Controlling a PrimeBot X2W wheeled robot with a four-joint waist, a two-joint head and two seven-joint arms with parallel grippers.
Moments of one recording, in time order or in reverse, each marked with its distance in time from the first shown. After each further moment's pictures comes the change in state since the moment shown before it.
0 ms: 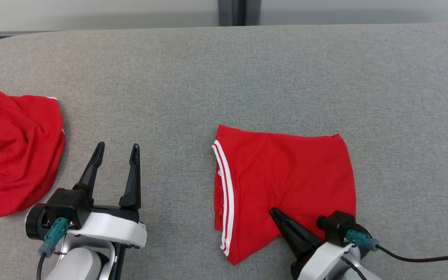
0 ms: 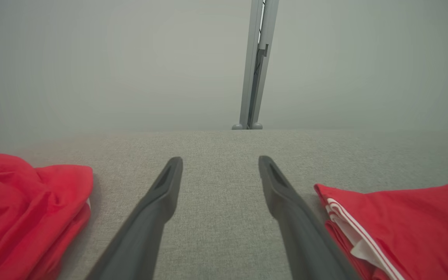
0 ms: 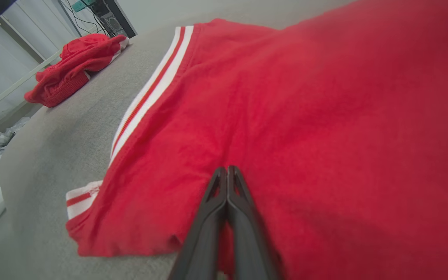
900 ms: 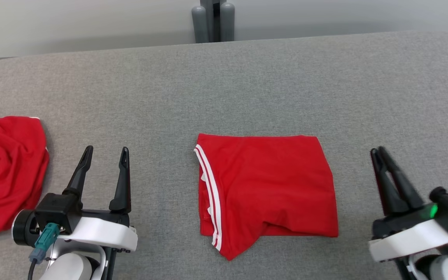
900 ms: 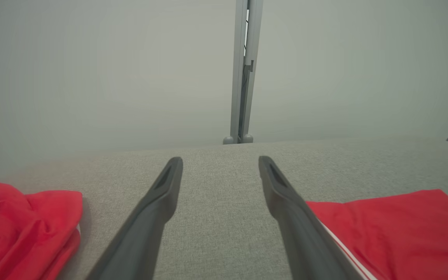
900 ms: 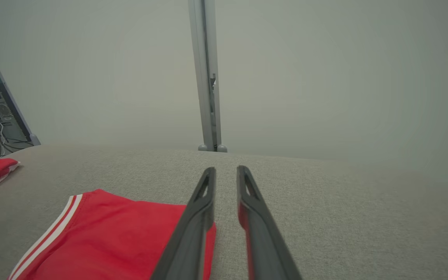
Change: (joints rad) left arm 0.036 0.044 0.012 -0.043 0.001 0.036 0.009; right arm 0.253 0.018 -0.670 -0.565 -0.323 0.002 0.123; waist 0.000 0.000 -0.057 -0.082
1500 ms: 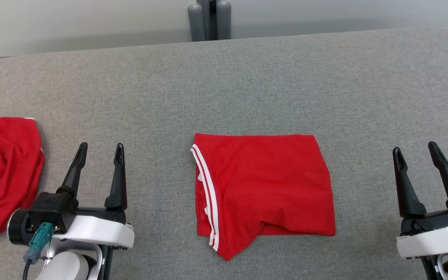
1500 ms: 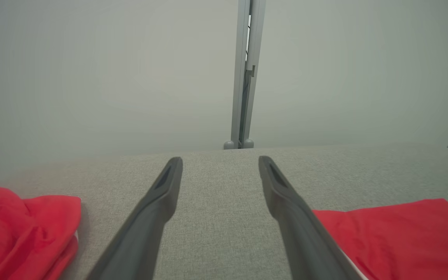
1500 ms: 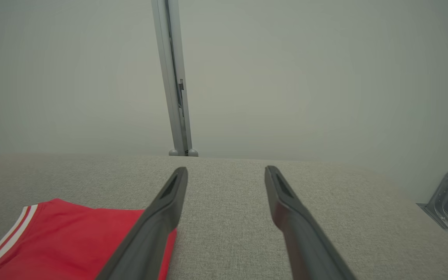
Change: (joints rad) left arm -0.009 -0.005 0.019 0.001 -0.002 -0.003 -0.009; right arm 0.025 0.015 -0.092 -0.026 -0.026 0.000 -0.004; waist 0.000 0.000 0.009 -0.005
